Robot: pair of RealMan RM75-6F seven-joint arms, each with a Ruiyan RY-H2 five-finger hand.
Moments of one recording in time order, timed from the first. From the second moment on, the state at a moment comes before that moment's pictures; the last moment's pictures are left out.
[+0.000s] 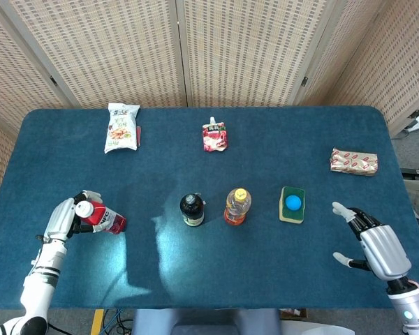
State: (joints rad) left arm -0.38 -1.31 -0.25 -1.72 1.06 1.13 -0.09; right arm 0.14 -1.05 -0.03 -1.67 -1.71 1.51 0.13
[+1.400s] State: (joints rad) left arm -0.54 -1.48 -0.27 -1.68 0.92 1.15 0.21; right arm 0.14 -1.05 -0.02 -1.66 -1.69 1.49 0.15
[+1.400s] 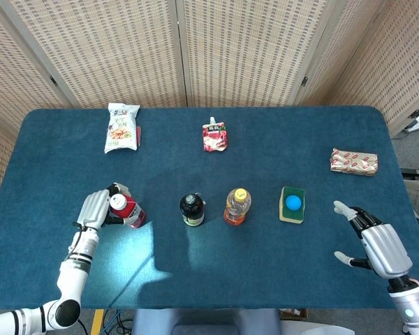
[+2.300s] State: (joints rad) left arm -0.56 -1.50 -0.26 -1.65 0.91 1.15 0.25; right arm 0.14 -1.04 -0.02 -1.66 -1.69 1.48 0.15
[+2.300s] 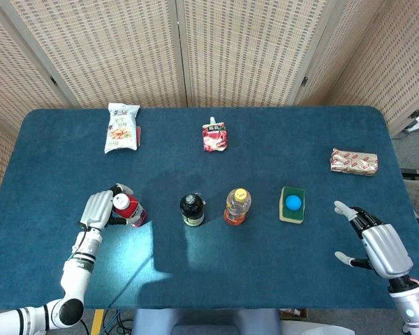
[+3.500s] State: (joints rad) left arm -0.28 -1.21 0.01 -1.74 1.41 1.45 0.19; right arm 0.13 -1.03 0.03 -1.68 -1.53 1.44 0.00
